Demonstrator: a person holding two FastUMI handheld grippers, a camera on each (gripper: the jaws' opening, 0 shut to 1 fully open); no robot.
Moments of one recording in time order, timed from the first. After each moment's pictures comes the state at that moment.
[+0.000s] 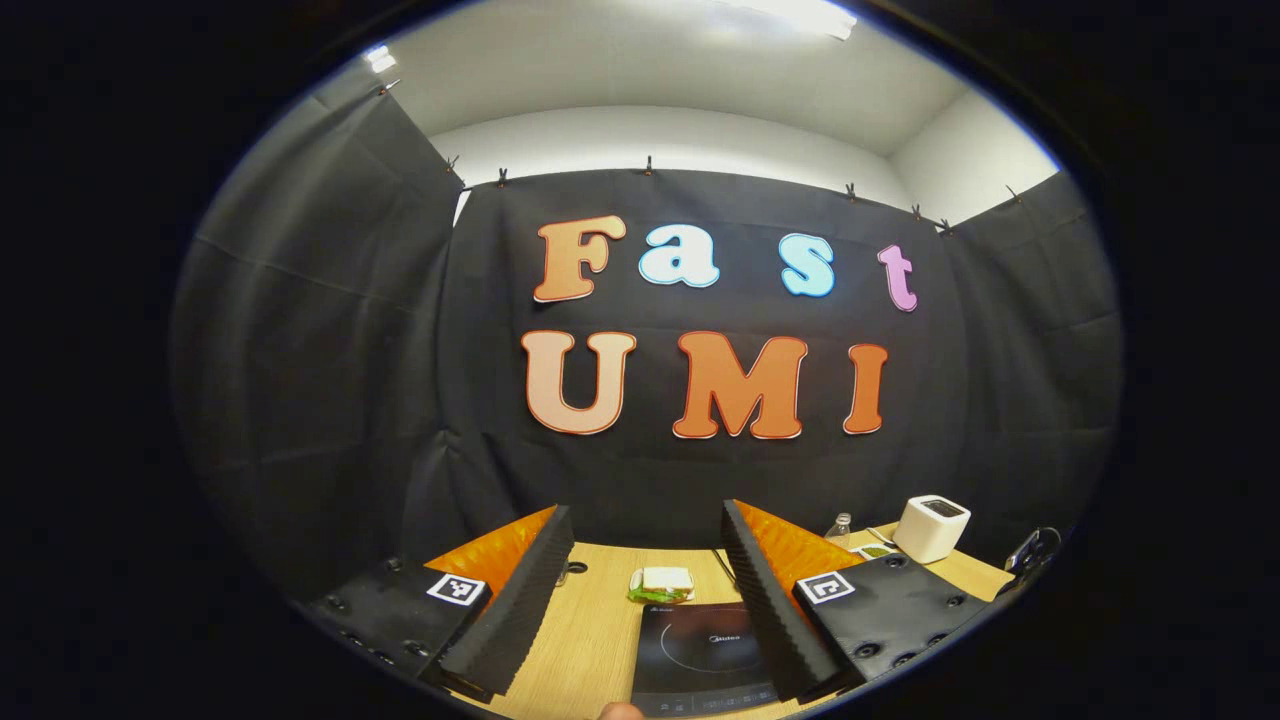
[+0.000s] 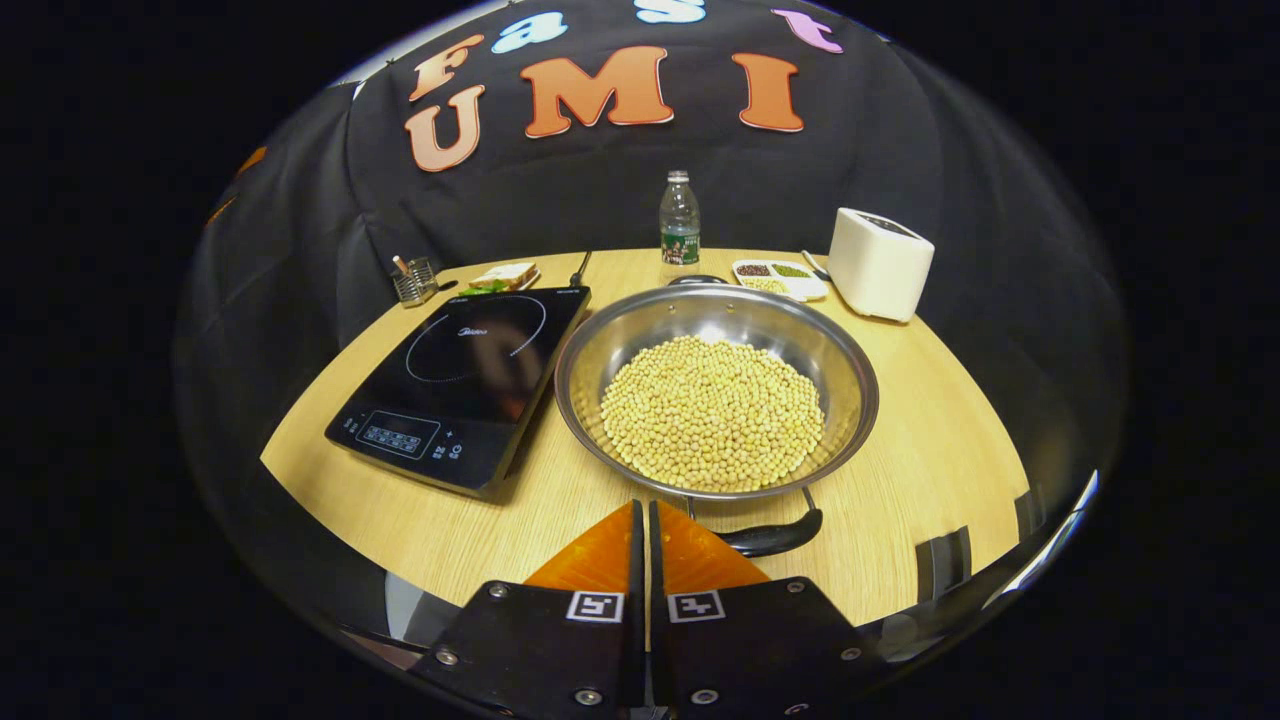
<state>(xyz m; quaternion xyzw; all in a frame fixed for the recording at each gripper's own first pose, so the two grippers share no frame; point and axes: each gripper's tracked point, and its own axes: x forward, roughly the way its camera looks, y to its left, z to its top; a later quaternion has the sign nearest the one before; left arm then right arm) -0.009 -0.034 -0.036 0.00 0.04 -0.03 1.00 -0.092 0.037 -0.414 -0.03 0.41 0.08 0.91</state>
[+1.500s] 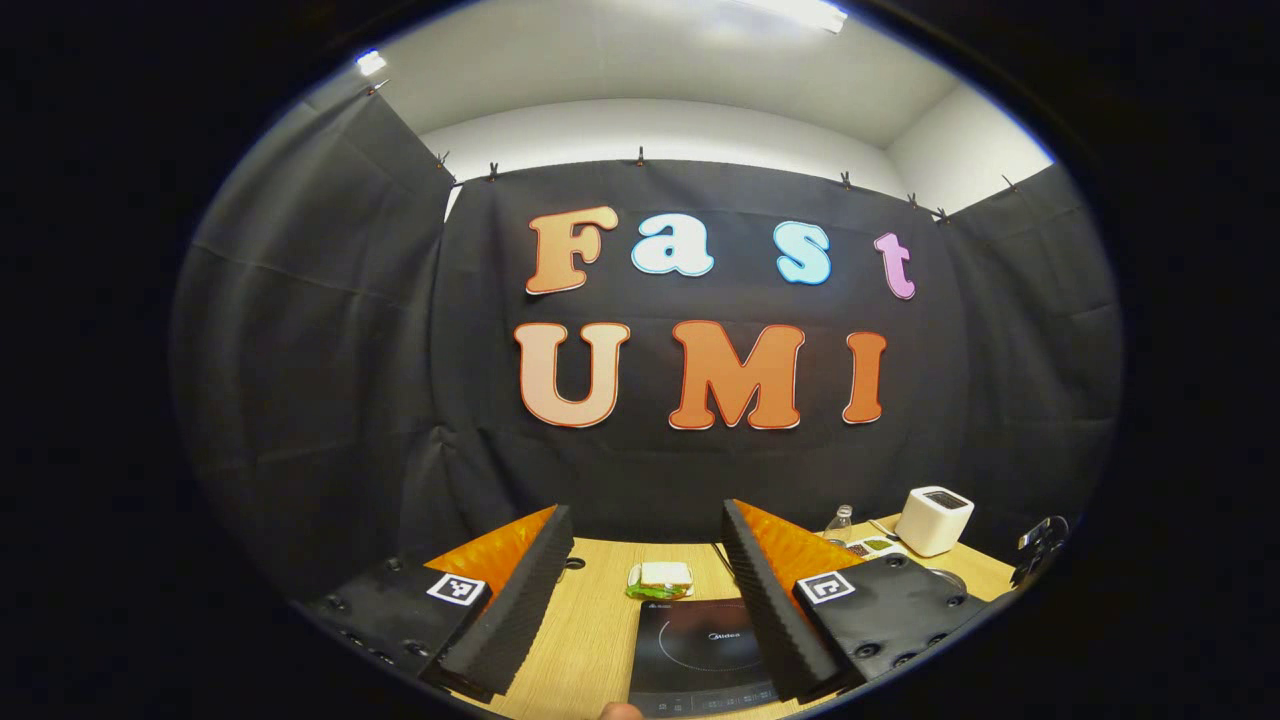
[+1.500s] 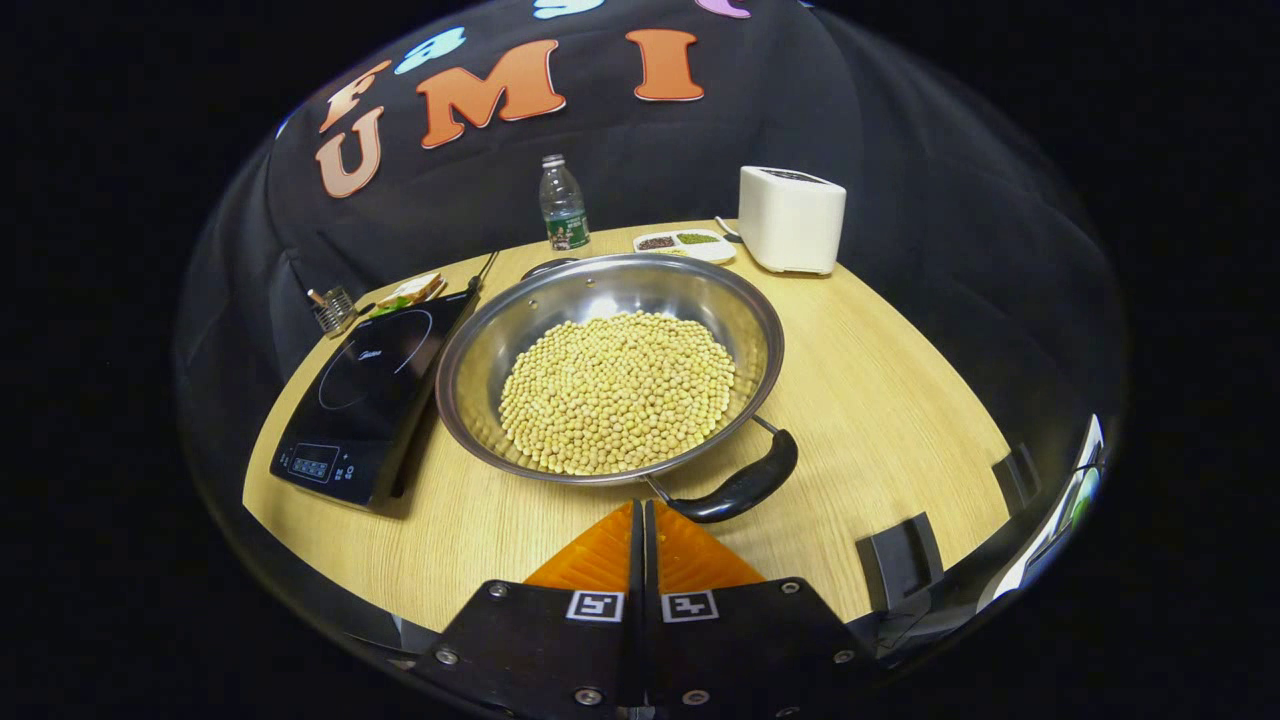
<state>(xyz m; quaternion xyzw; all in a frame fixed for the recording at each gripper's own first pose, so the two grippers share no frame) 0.003 -0.046 -0.048 0.01 0.05 -0.04 1.00 -0.070 -0.053 -0.429 0.01 0.43 -0.01 0.90</state>
